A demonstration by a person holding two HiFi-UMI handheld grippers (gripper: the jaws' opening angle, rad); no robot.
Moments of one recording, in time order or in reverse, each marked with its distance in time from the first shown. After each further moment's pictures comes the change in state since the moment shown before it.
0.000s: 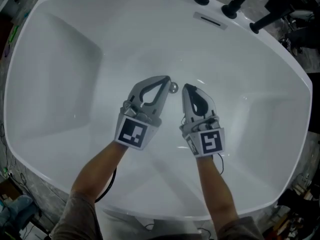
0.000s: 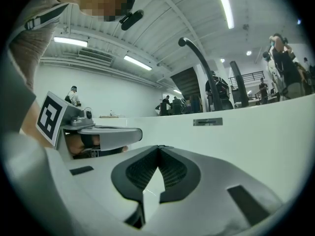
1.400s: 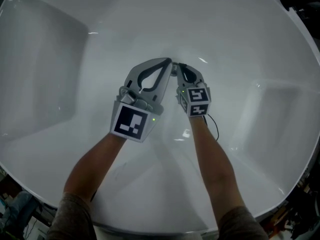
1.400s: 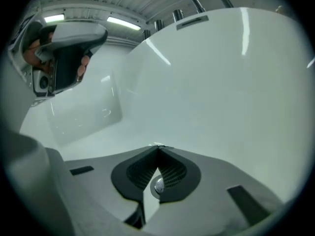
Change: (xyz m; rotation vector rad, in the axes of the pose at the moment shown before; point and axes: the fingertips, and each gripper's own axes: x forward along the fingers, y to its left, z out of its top) left arm 0.019 0.002 -0.106 -0.042 0.066 0.013; right arm 0.067 -0.049 -0.266 0.055 0.411 -0.037
